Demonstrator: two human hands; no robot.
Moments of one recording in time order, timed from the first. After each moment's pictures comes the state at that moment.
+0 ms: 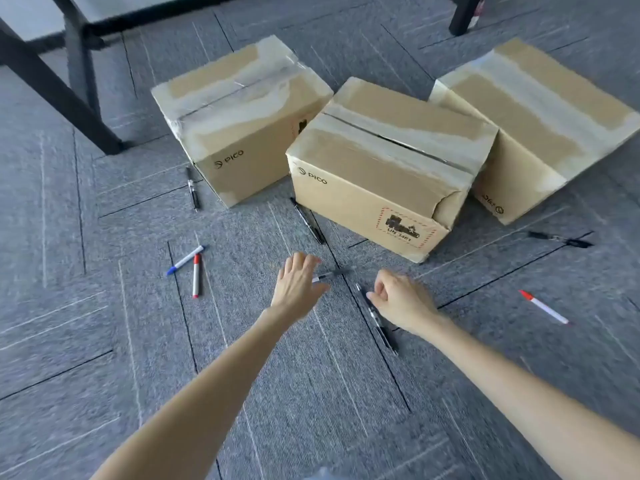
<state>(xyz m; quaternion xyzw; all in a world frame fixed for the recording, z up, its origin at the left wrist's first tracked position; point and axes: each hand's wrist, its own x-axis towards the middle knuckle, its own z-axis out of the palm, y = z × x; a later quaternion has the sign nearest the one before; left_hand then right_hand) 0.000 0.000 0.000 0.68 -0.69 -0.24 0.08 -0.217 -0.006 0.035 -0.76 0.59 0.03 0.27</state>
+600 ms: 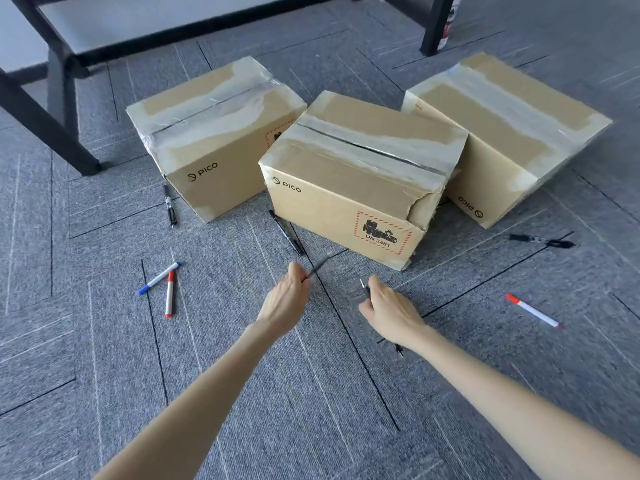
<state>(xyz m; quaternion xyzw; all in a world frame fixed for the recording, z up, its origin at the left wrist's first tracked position) -0.020 -0.003 -0.018 0.67 -0.67 -0.30 0.14 -0.230 -0.004 0.005 -0.75 0.60 0.01 0.28</state>
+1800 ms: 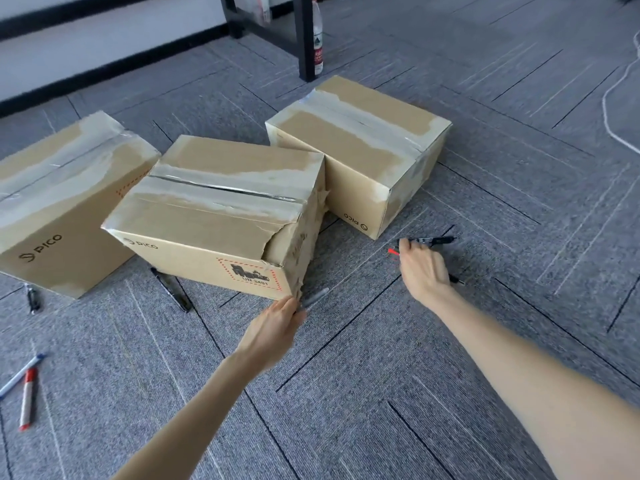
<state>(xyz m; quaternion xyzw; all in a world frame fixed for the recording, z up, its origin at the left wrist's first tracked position) -0.180 -0.046 -0.029 0.54 -0.79 -0.28 0.08 -0.476 -0.088 0.004 -0.67 0.73 0.13 -0.01</state>
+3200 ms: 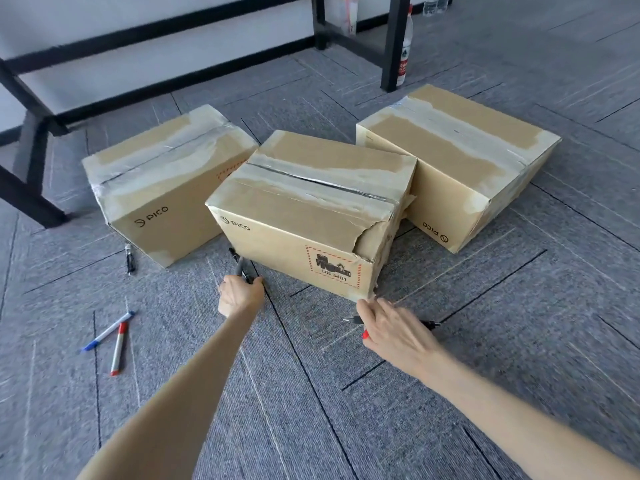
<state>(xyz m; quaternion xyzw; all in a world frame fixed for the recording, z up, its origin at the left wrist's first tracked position) -0.026 -0.112 -0.043 0.90 -0.35 -0.22 0.16 -0.315 -0.032 -0.006 -0.90 0.43 -0.08 -0.09</state>
